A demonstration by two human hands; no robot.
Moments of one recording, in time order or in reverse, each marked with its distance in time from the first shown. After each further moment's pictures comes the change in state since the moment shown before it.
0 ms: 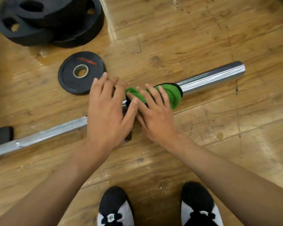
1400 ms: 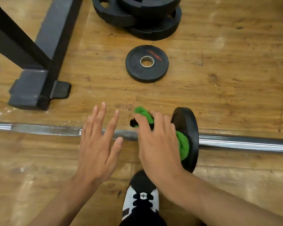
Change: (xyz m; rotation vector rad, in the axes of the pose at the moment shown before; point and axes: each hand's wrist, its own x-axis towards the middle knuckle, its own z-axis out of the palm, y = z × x) left_hand -0.196 -0.110 -0.058 -0.109 0.037 -0.343; right_hand -0.007 -0.209 -0.050 -0.009 -0.220 -0.071
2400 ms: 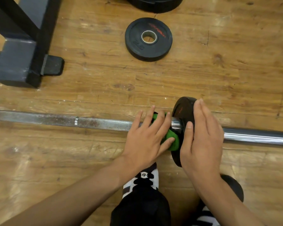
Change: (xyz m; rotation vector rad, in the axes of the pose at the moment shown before) left_hand -0.006 0.067 0.073 0.270 -0.326 0.294; right_hand -0.066 0.065 -0.001 0.104 0.124 0.301
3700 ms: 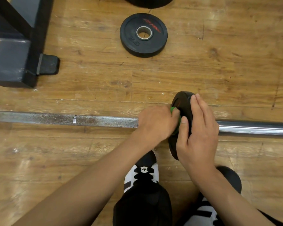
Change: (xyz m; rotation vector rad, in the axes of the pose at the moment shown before) left_hand 0.068 0.019 -0.031 -0.413 -0.271 -0.311; right_hand -0.003 -0.002 0.008 0.047 0.105 -0.003
